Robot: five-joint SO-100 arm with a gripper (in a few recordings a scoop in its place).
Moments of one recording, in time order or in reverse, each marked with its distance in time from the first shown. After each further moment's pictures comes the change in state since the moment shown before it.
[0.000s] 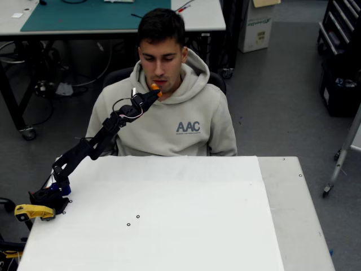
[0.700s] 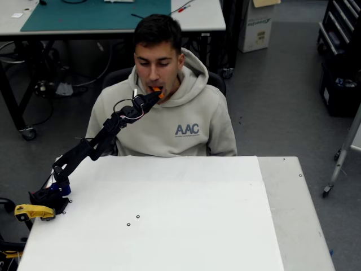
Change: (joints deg) arm 0.1 -0.1 0.1 0.0 0.0
